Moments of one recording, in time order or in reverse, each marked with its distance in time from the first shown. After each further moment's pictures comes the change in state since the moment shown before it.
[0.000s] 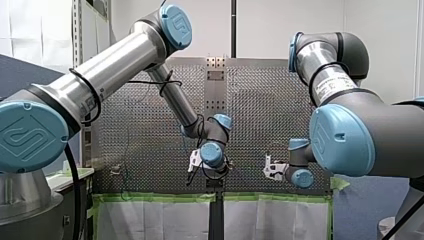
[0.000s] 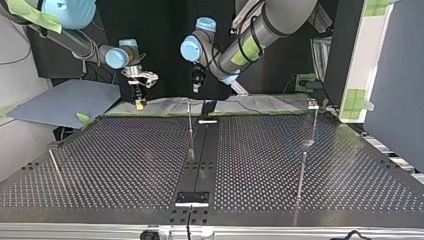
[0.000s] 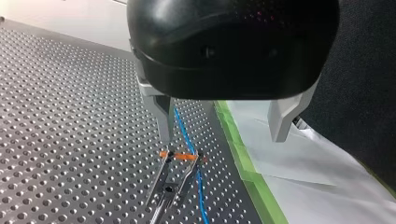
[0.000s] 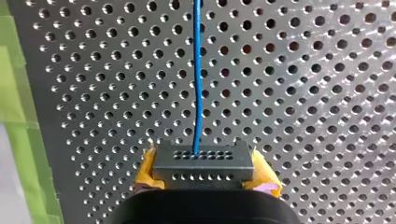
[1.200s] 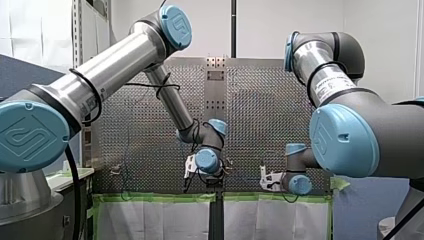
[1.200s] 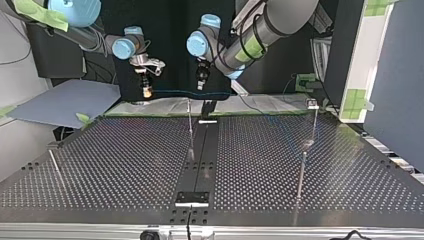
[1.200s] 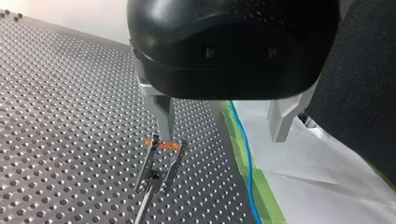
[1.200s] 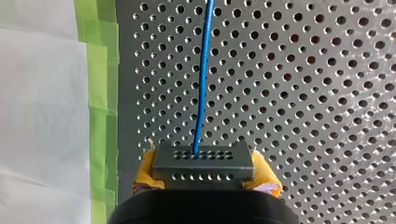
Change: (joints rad) left arm 0.009 0.000 -0.077 0.108 -0.005 -0.039; right arm 0.039 -0.002 0.108 0.000 0.040 -0.133
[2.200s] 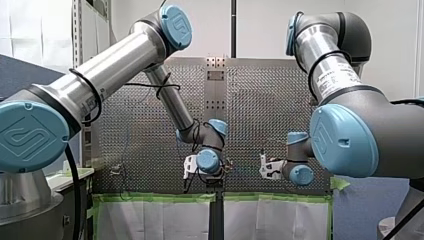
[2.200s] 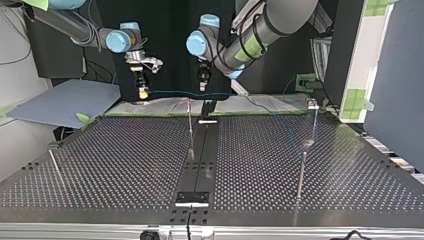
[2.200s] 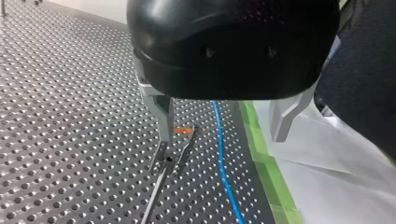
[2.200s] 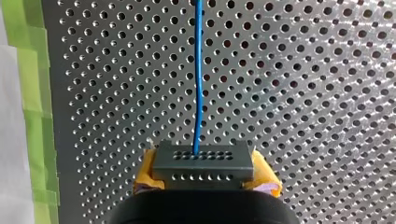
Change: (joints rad) left arm -0.003 0.000 -0.001 0.023 -0.051 -0.050; right arm 0.002 -0.131 0.110 -0.073 -0.012 0.015
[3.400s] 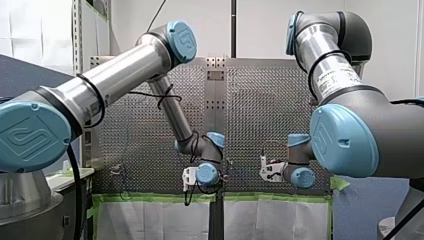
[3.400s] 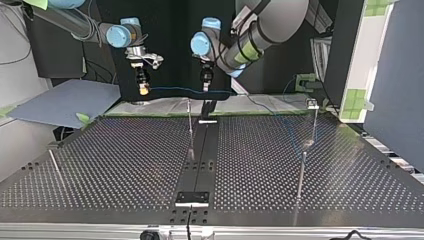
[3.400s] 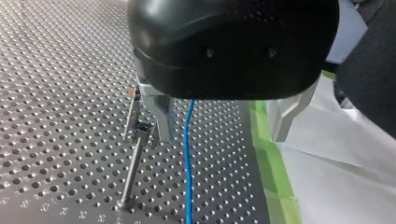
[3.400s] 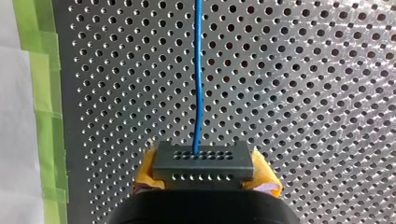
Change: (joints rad) left arm 0.020 -0.093 0.014 0.125 -0.007 -0.070; right arm 0.000 -0.003 0.043 -0.045 -0.004 0.008
